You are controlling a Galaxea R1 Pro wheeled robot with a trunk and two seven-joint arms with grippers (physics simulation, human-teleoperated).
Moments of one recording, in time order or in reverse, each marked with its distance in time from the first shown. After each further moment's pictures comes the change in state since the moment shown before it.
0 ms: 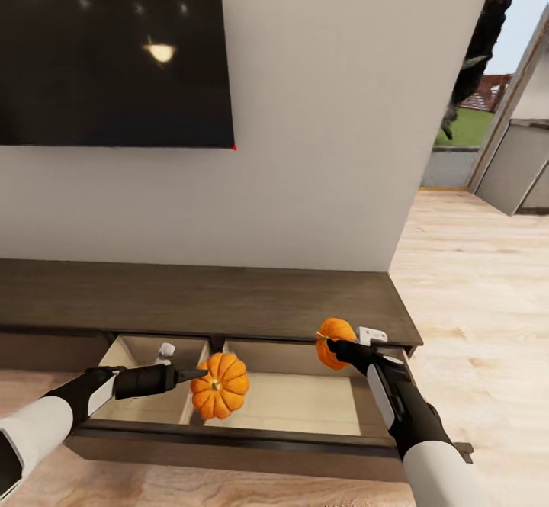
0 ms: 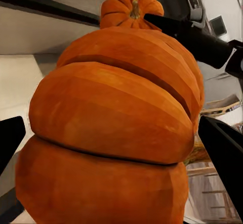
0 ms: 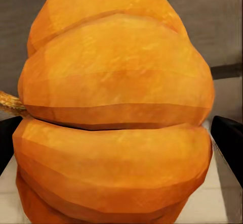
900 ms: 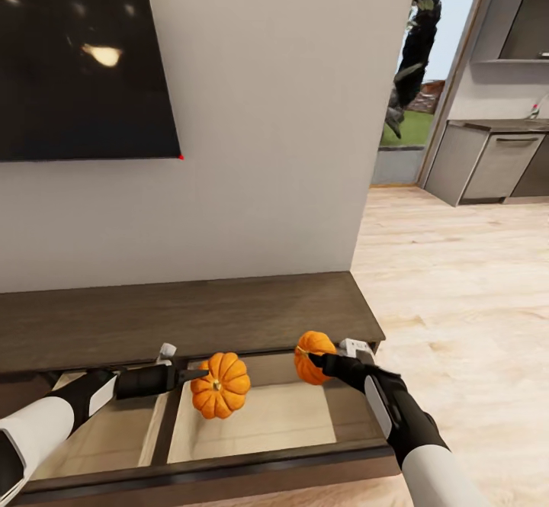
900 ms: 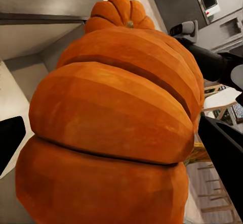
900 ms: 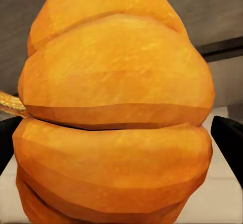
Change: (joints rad) left arm 0.001 -0.006 0.002 0.007 0.002 -0.007 0.005; right arm 0.002 -0.002 0.005 0.106 0.004 -0.004 0.257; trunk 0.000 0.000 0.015
